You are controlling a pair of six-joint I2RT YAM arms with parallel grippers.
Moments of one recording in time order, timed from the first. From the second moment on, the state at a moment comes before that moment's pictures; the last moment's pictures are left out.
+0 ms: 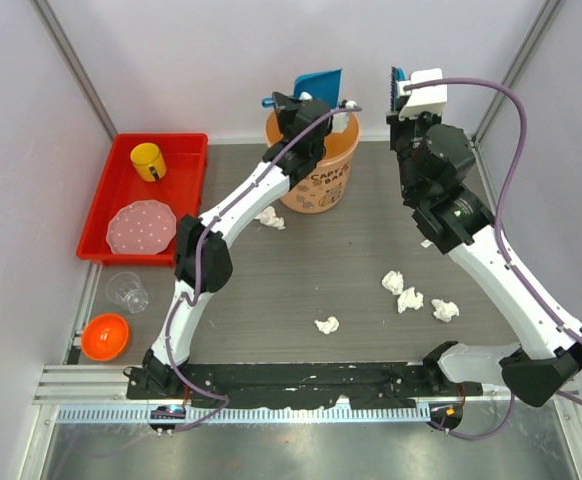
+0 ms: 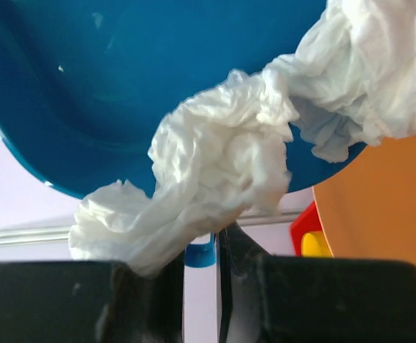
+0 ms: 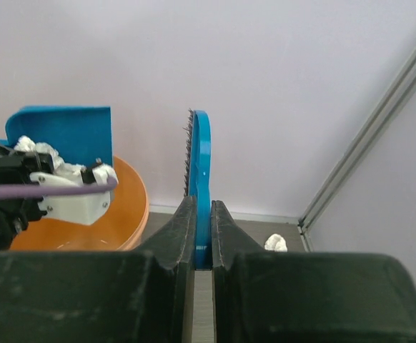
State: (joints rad) left arm -0.68 2.29 2.33 -0.21 -0.83 1.33; right arm 0.58 1.26 1.48 -0.03 0.61 -0.31
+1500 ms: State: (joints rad) left arm -0.11 1.23 1.58 -0.96 -0.07 0.46; right arm 0.91 1.27 1.48 -0.09 0.47 -0.11
